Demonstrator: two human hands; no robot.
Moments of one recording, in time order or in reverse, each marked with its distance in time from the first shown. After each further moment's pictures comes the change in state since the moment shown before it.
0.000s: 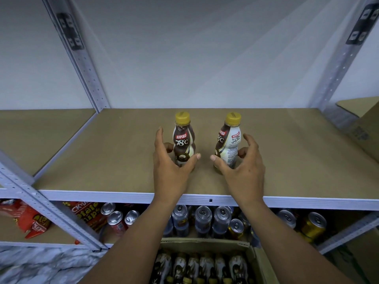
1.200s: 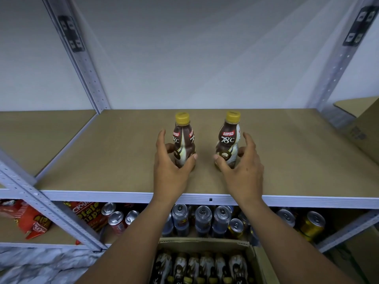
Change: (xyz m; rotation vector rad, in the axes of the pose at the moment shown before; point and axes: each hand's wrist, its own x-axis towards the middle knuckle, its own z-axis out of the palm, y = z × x) left_hand 0.001 -0.002 -0.003 -0.019 -0.038 -0.011; right_hand 0.000 0.002 0.002 -0.032 -0.035 0.000
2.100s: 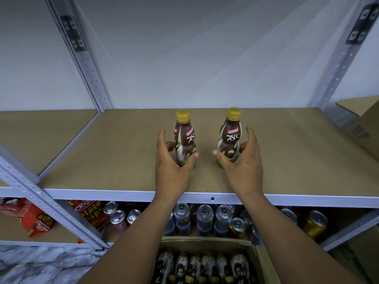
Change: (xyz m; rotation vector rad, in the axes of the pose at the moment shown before) left_hand -0.002 0.001 -0.001 0.010 0.017 -0.006; right_hand 0.010 -0.004 0.002 0.016 0.002 0.014
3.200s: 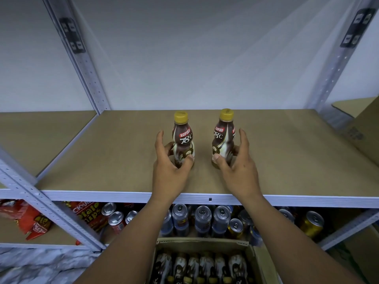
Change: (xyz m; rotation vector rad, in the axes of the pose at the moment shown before) left_hand 0.001 0.004 -0.002 -0.021 -0.079 -0.030; right_hand -0.001 0.010 -0.001 0.092 -0.173 -0.024
